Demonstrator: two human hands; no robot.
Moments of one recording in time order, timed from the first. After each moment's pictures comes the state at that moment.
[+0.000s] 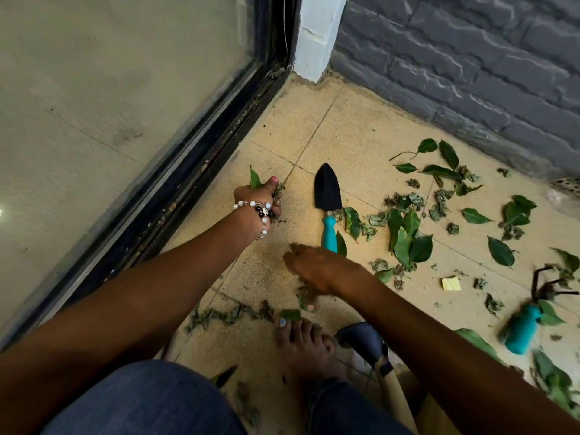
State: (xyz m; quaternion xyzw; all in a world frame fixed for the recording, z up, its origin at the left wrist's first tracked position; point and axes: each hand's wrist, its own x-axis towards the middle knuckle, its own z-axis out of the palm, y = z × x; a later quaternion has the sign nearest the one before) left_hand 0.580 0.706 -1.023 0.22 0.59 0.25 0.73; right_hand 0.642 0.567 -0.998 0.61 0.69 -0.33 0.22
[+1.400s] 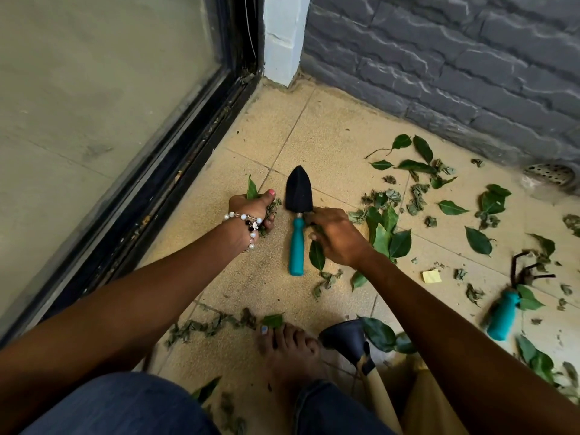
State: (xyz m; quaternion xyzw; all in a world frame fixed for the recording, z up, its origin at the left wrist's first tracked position) left_hand 0.600 0.689 -1.032 0.31 0.59 0.19 0.72; right_hand 0.739 0.546 -1.048 0.76 0.61 -0.21 -0.07
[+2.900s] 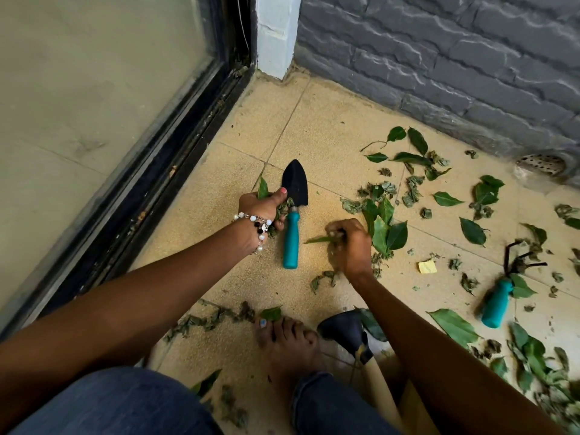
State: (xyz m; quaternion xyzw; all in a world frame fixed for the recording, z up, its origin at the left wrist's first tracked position) left_hand 0.609 0.664 -1.017 0.34 0.57 0.17 0.73; right_hand 0.719 0.506 -1.065 0.87 0.36 -0.12 -0.32
